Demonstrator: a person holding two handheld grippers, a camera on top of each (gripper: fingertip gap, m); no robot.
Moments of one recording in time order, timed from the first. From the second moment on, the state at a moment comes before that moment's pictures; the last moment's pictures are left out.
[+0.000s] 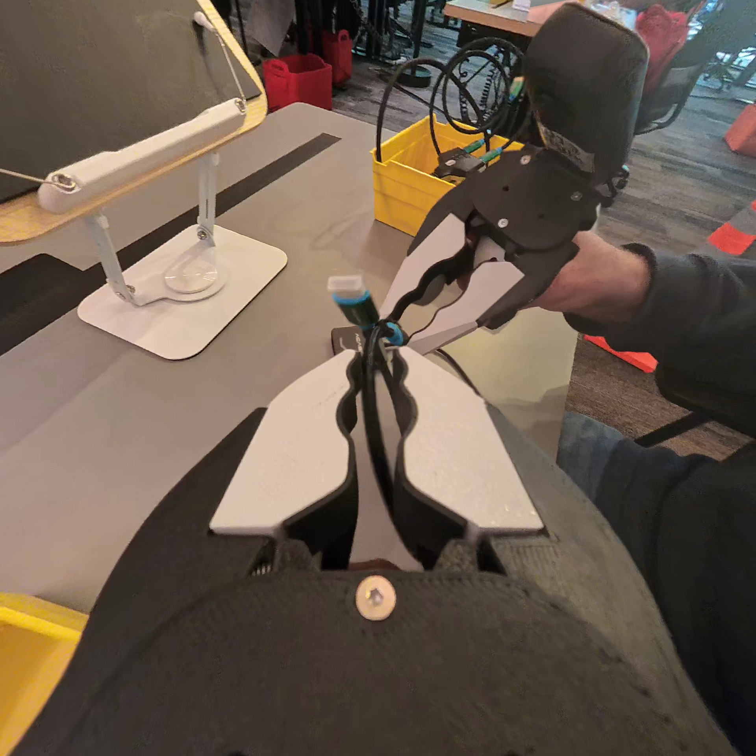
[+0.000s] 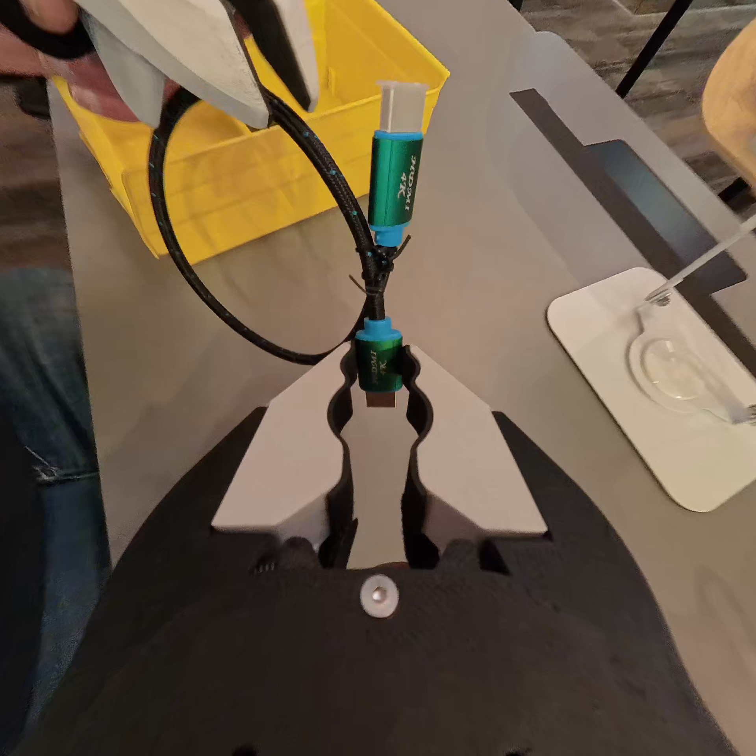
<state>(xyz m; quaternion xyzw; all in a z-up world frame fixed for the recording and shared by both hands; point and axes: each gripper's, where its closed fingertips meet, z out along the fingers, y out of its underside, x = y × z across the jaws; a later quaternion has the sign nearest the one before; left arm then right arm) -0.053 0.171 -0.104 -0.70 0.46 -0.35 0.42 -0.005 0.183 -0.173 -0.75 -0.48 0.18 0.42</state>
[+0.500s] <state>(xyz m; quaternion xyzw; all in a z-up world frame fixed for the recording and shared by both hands) -0.053 0.170 -0.139 -0.72 0.51 -0.29 0.36 -0.024 0.163 -0.166 -0.68 -0.58 0.08 0.44</state>
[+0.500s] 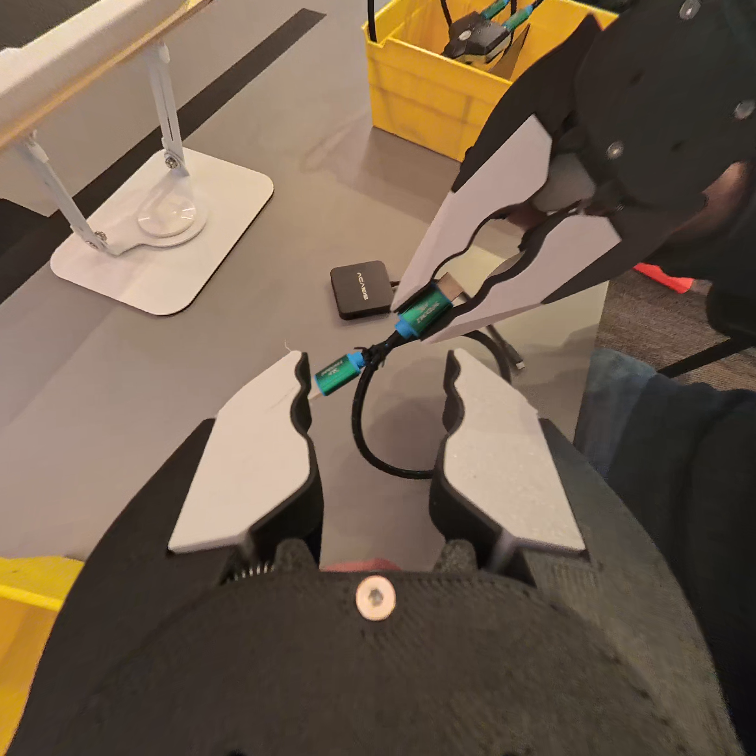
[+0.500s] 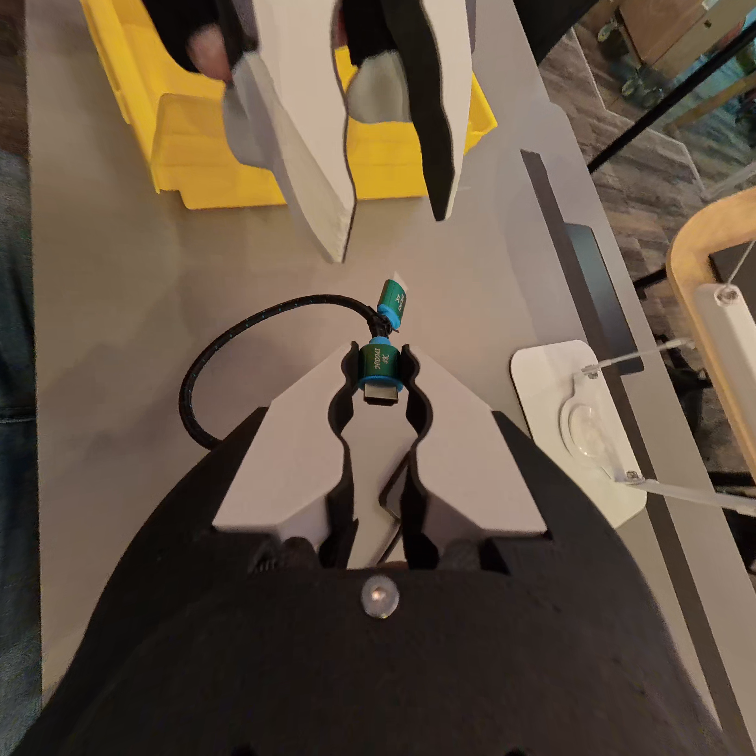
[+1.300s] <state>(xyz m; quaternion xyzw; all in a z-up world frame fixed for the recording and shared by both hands) -0.067 0.138 -0.117 -0.65 0.52 -0.51 0.21 -0.033 0.126 -0.109 -0.58 -0.59 0.22 0.52</state>
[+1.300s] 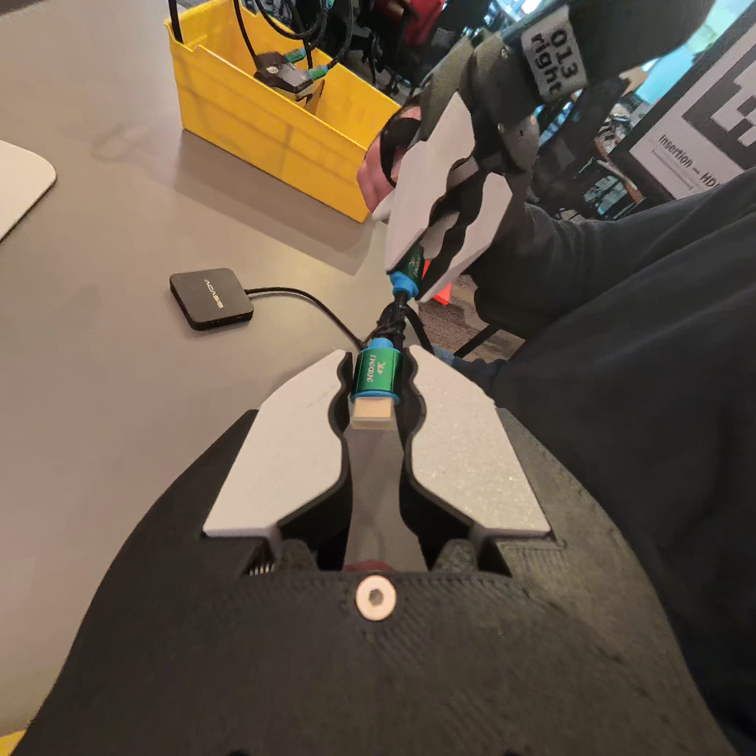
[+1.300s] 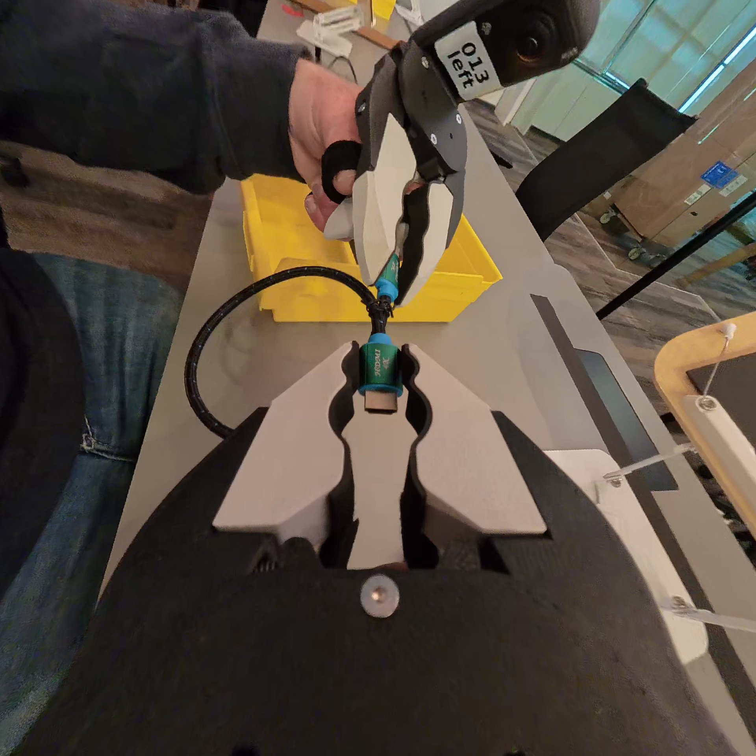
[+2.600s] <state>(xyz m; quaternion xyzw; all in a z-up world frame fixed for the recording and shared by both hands) -0.103 0.186 -0.135 -0.70 0.51 -0.39 0.31 0.032 0.156 -0.103 -0.62 -0.51 0.27 0.53</state>
